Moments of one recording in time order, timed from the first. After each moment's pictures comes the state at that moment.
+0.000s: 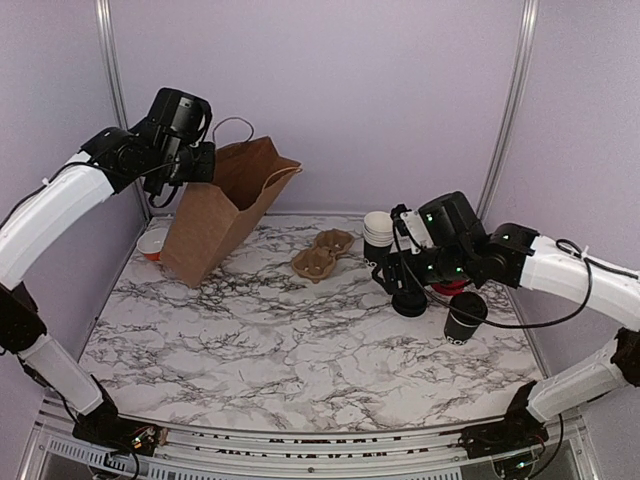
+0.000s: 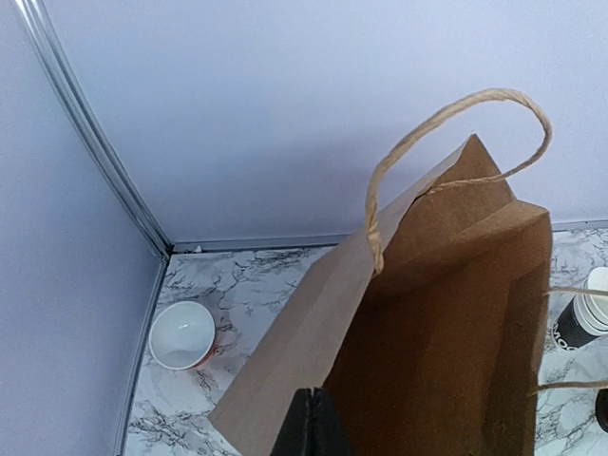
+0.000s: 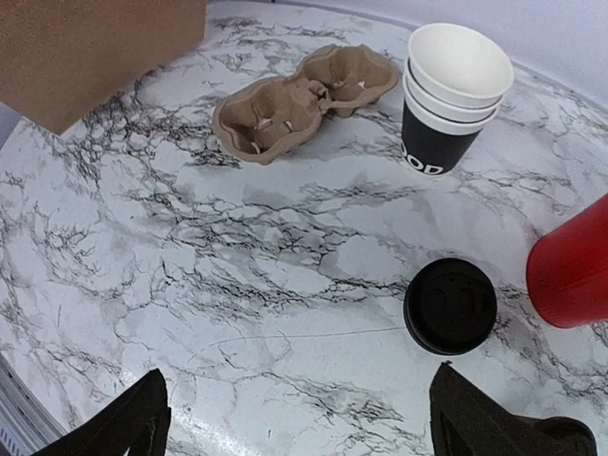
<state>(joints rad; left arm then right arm) -0.69 1.61 1.86 -0.83 -0.70 -0.28 0.78 1.22 1.07 -0.58 0.15 0.32</state>
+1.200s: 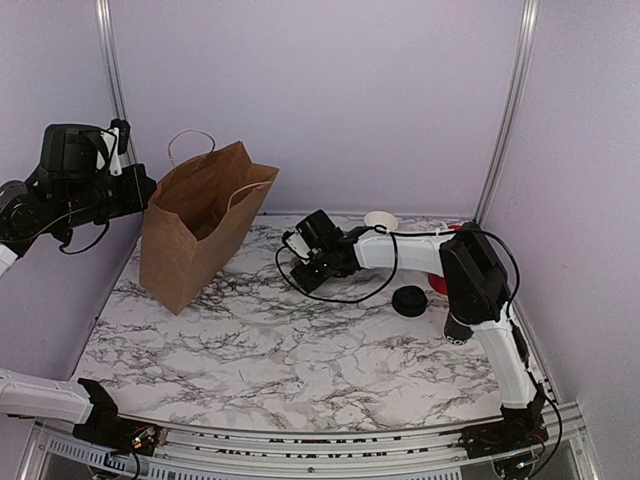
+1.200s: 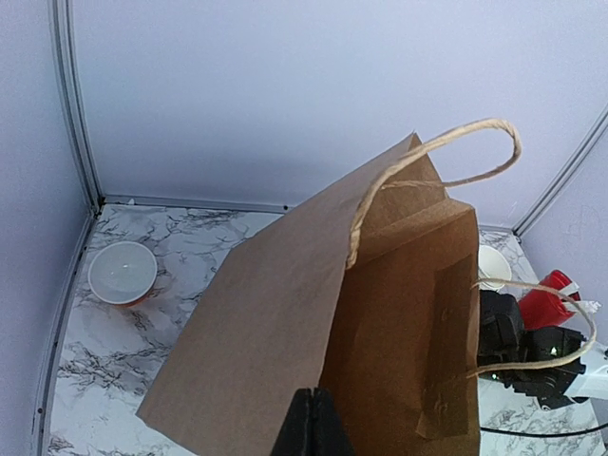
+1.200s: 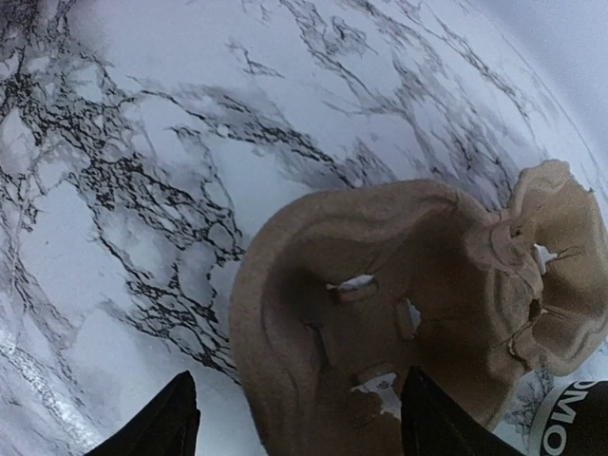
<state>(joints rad) -0.62 1.05 1.42 -0.80 -0.36 -0.43 0.81 2.35 1.89 -0.41 0.18 -0.11</state>
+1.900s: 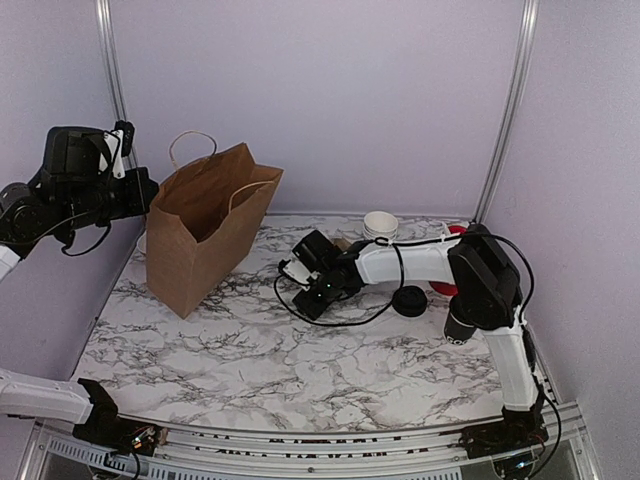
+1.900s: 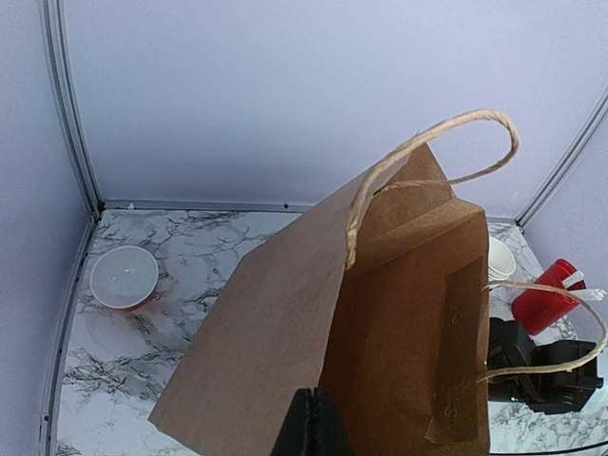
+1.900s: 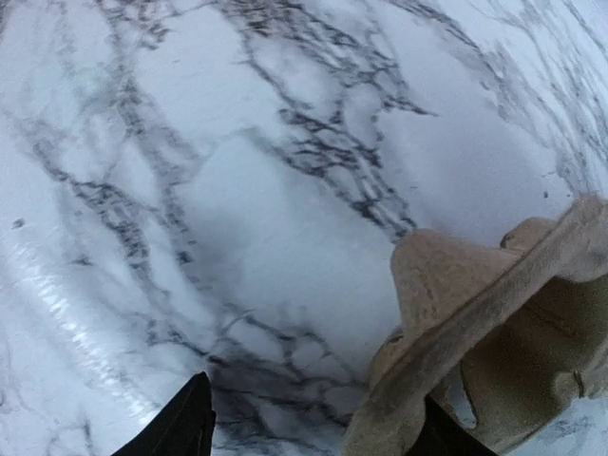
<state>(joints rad) -0.62 1.04 1.40 -0.78 -0.35 -0.39 0.86 2.26 1.71 -0.47 0.10 -0.10</state>
